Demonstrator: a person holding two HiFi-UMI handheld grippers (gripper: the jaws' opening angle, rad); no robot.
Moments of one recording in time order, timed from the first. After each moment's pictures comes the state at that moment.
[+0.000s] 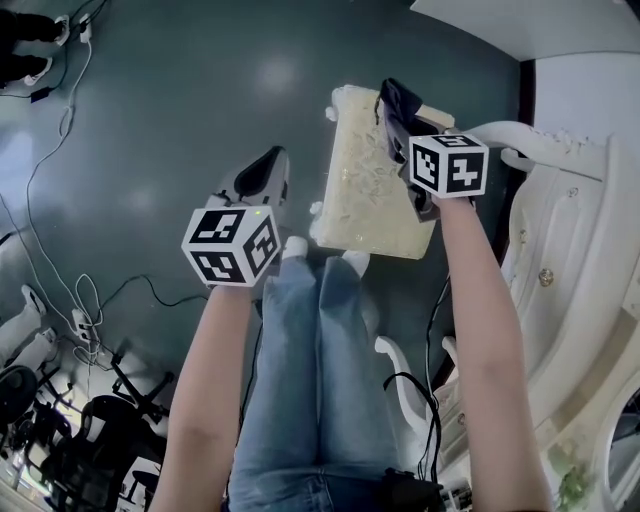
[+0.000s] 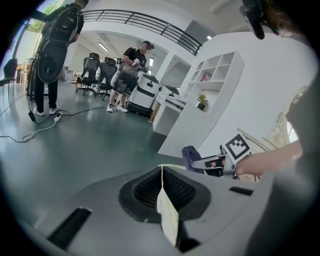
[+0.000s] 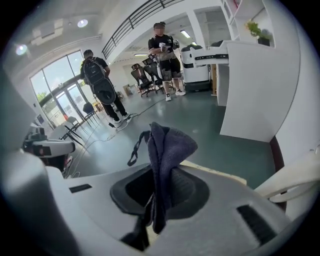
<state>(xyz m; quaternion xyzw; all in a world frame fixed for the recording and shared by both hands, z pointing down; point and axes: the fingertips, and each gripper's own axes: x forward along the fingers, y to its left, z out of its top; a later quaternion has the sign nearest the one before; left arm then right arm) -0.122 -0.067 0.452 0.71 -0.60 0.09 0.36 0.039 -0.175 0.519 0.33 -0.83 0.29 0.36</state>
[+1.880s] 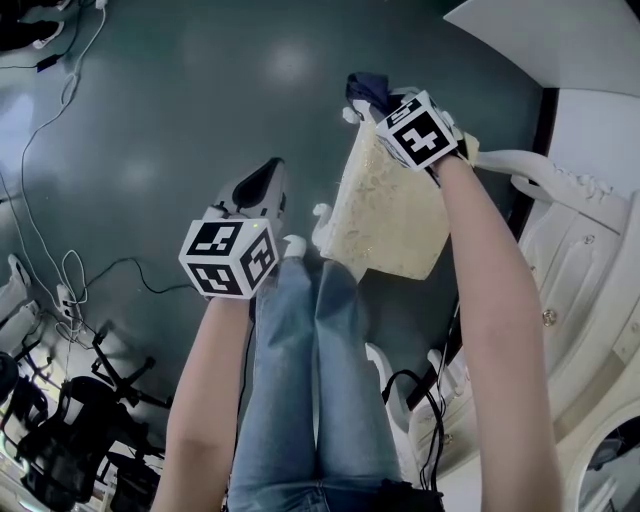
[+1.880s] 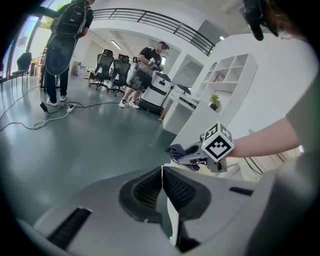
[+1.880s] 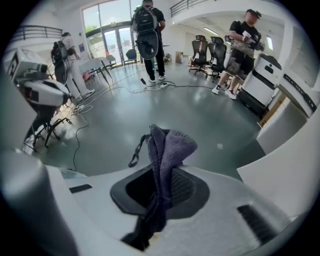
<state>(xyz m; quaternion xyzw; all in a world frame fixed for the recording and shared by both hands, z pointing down) -0.150 -0.050 0.498 0.66 -0.63 0.08 0.40 -0.046 -0.194 0.594 0.11 -0.83 0.06 0.55</state>
